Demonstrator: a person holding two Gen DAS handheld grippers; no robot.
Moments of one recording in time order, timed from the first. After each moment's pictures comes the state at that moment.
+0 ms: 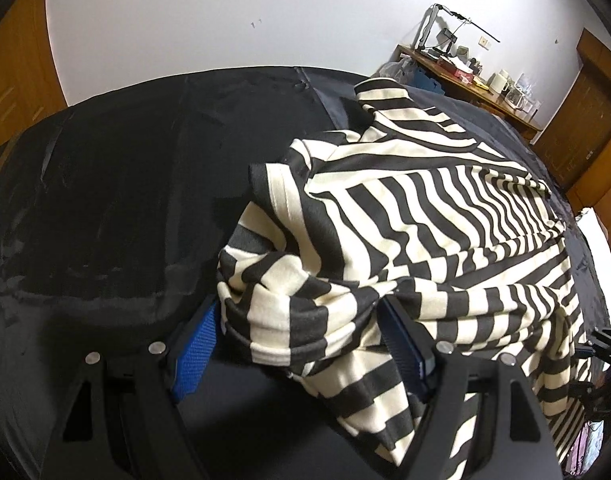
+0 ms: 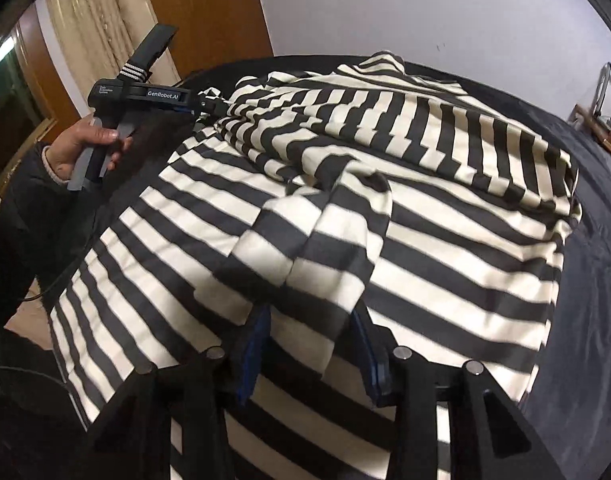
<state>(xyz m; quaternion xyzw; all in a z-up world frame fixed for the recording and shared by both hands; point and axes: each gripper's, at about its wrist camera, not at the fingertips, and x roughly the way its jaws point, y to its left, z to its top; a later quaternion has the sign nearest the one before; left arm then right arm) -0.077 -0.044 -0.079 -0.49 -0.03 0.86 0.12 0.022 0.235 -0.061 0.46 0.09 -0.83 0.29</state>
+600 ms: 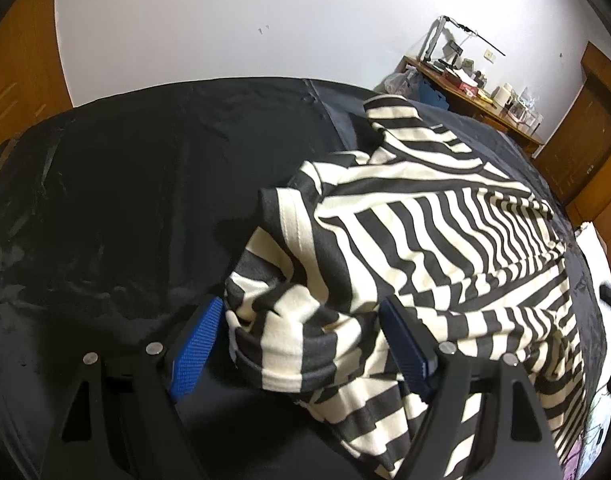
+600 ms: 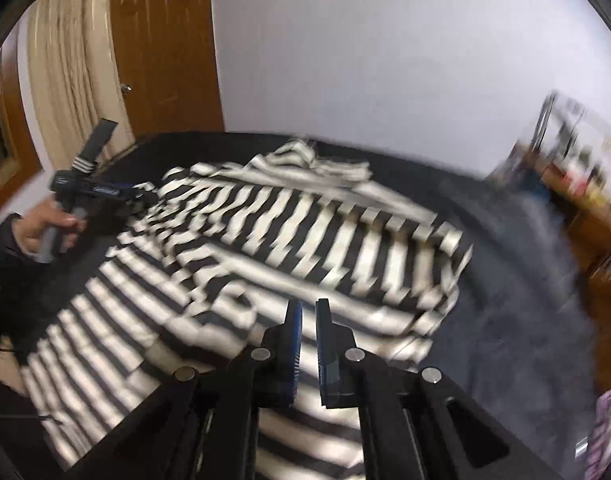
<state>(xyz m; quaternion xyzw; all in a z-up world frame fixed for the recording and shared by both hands) -0.094 -0.048 -0.077 -0.48 -0.05 0.87 0.11 -0.003 0.297 -0.008 0.40 0.07 -0.89 0.23</state>
